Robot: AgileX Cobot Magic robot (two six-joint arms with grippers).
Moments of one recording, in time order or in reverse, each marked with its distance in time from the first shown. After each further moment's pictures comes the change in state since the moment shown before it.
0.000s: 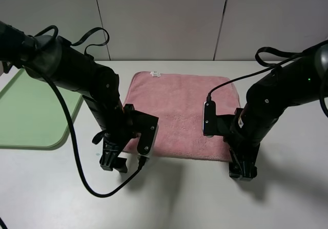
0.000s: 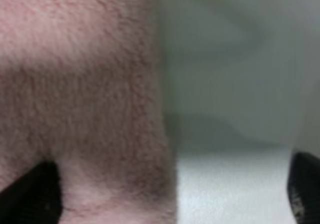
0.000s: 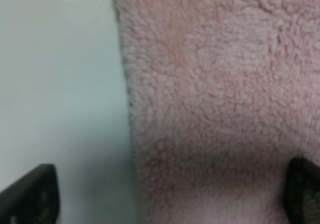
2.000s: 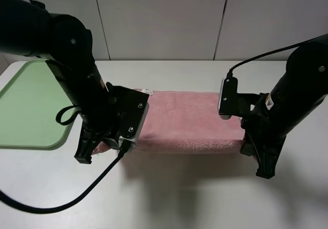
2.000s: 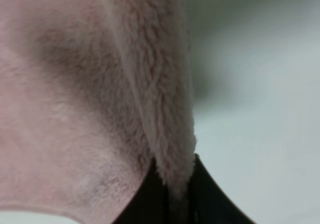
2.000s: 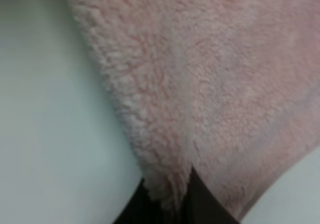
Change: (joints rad) left arm -0.004 -0.305 0.006 -0.036 0.320 -0.029; right arm 0.003 -0.356 0.005 0.122 0.308 0.032
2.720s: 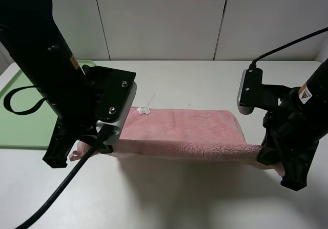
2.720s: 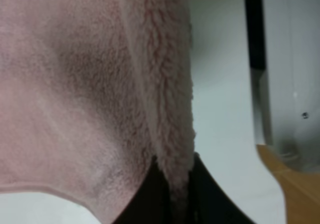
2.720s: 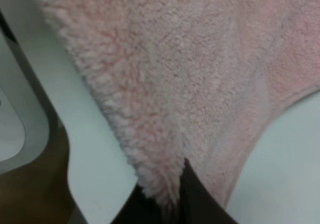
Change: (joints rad) left arm -0.008 -0.183 -0.002 -0.090 0.223 -0.078; right arm 0.003 -0.202 -0.014 0.083 0.255 0.055
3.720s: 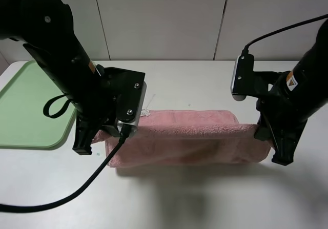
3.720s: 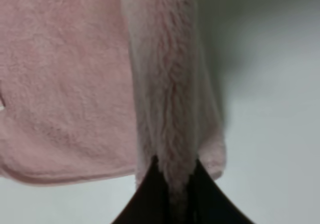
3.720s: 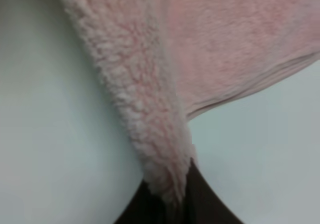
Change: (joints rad) left arm 0.000 0.095 0.000 0.135 -0.247 -0.025; right arm 0.000 0.118 -0.086 -0.192 -0.107 0.023
